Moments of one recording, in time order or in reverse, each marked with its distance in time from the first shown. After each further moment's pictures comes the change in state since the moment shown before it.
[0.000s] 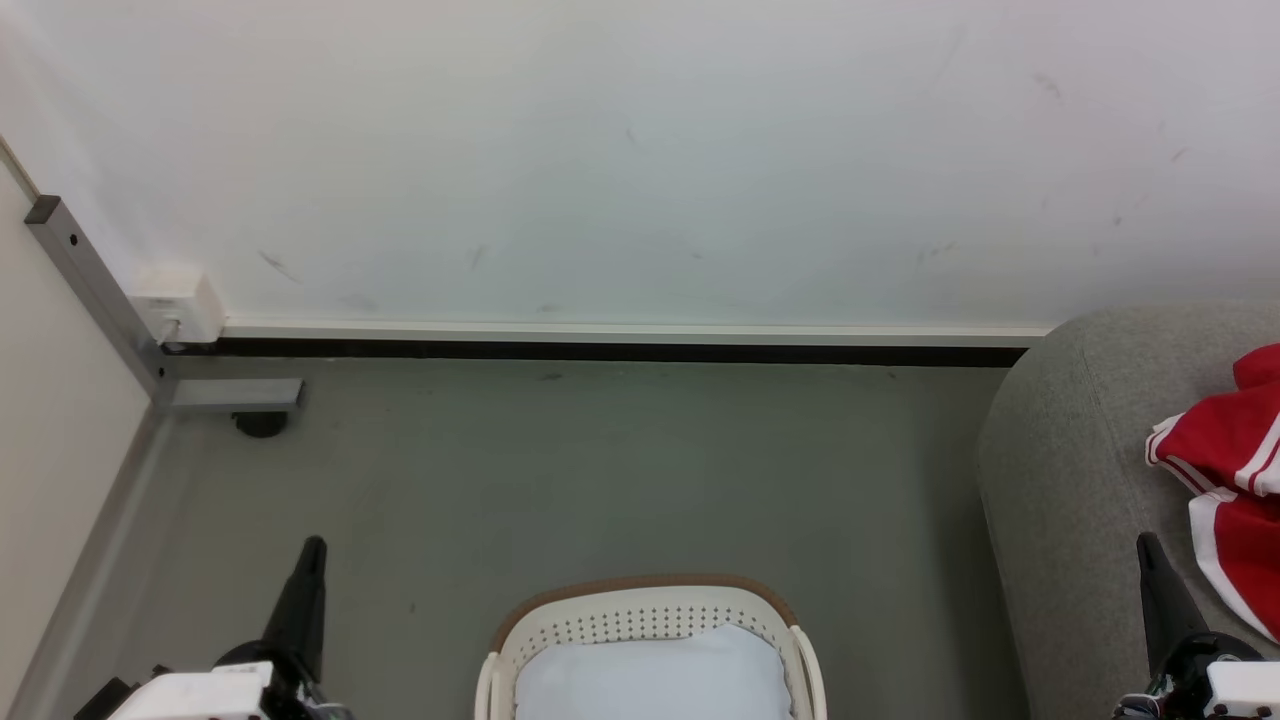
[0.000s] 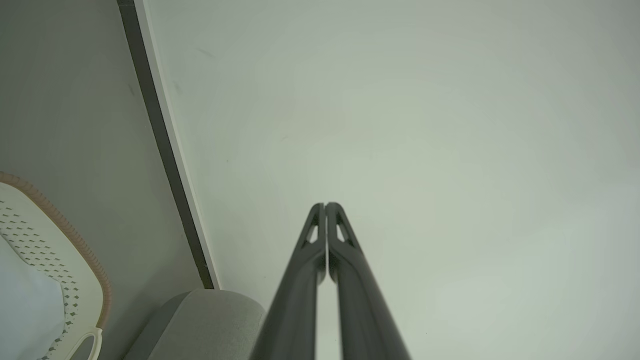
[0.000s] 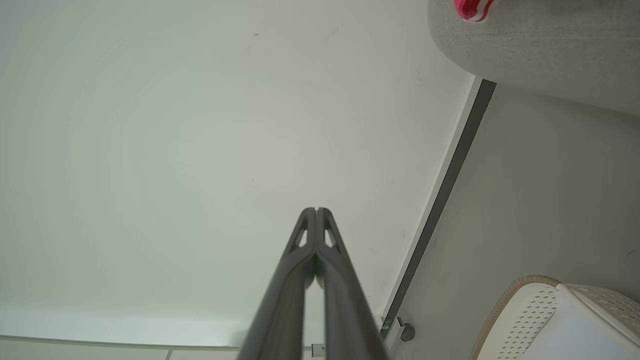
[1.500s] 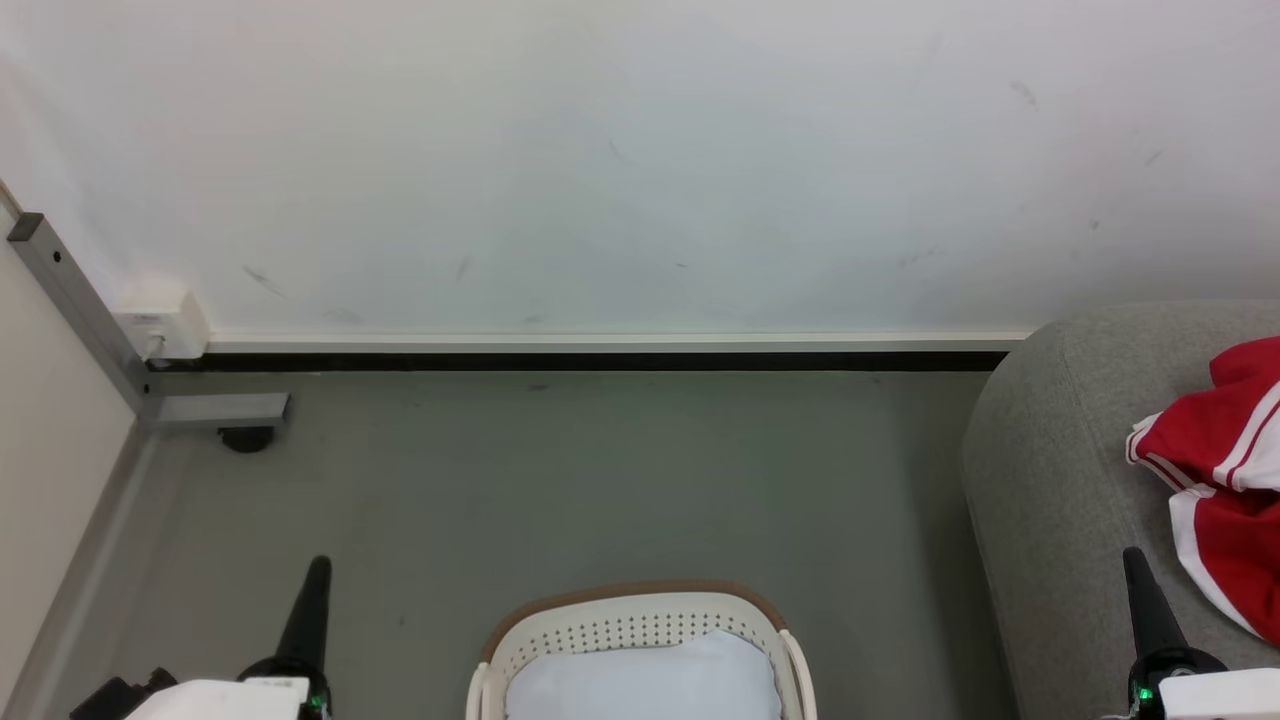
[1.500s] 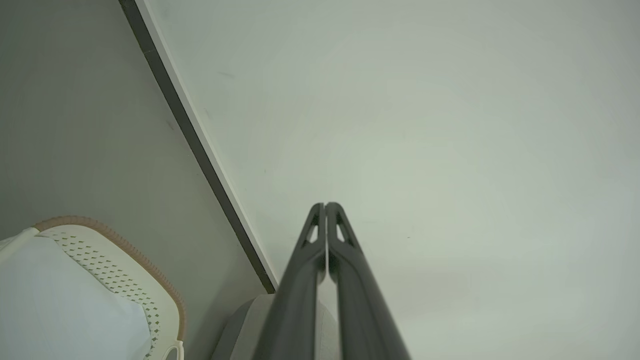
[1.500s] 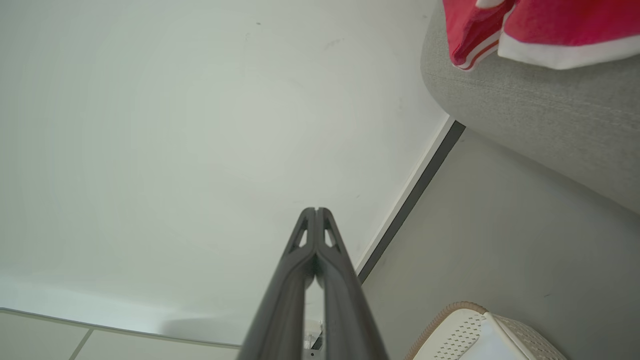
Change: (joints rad) left arm 0.020 0.005 -0.025 0.014 0.254 0.000 -0.069; right arm 0.021 -0.003 0.042 0.008 -0.252 0.000 -0.070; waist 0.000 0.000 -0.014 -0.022
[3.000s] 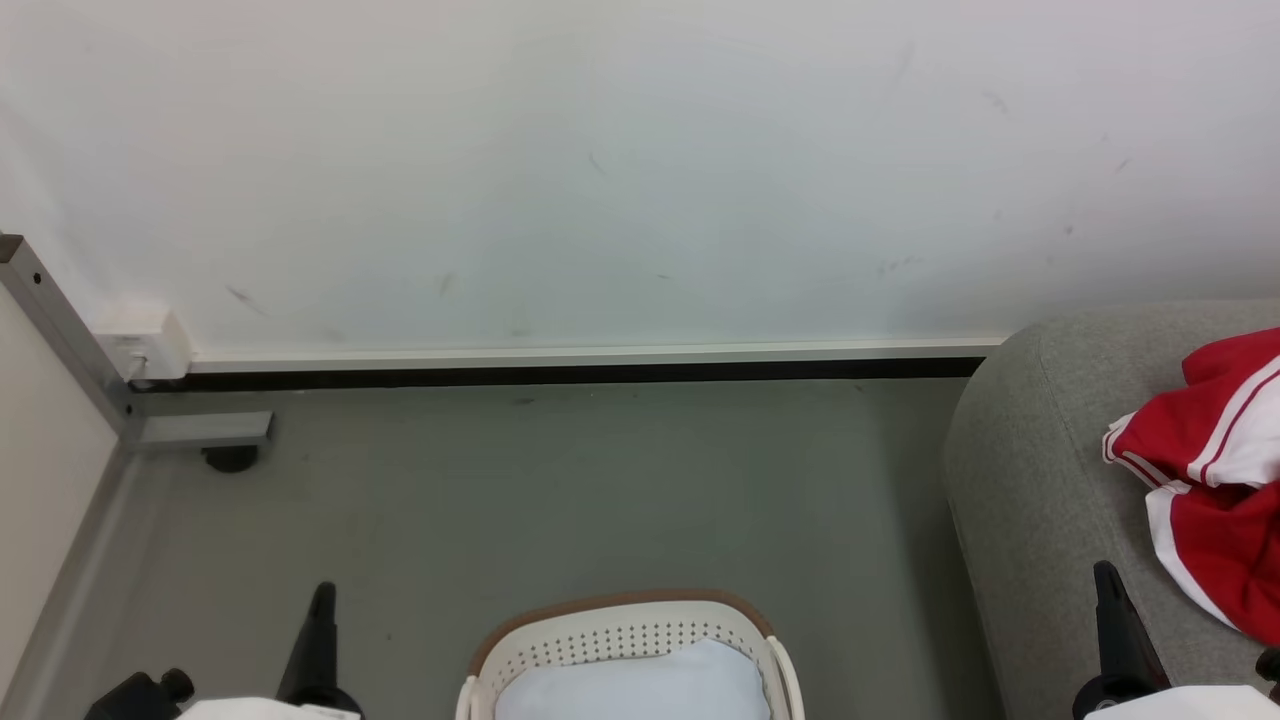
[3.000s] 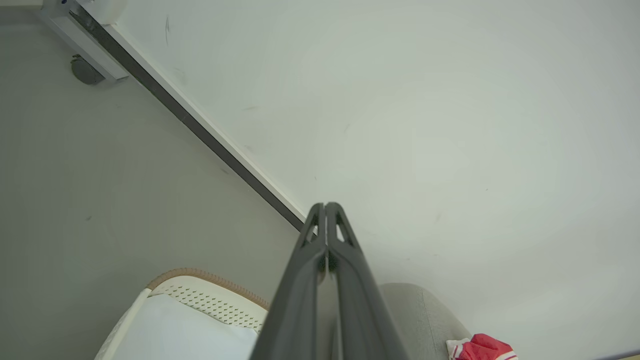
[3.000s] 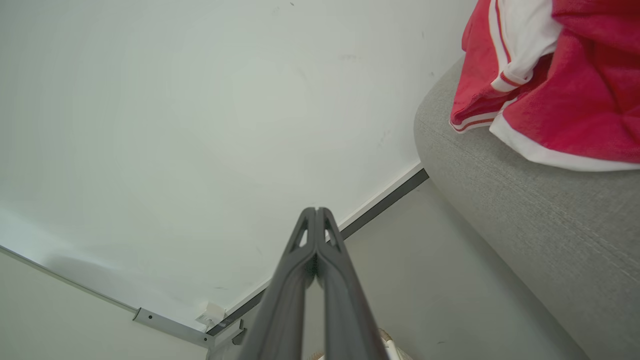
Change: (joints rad) left arm 0.031 0.012 -0.040 0.025 0.437 0.000 -0.122; right arm 0.027 -0.004 0.071 0.012 -0.433 0.000 -0.121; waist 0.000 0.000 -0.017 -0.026
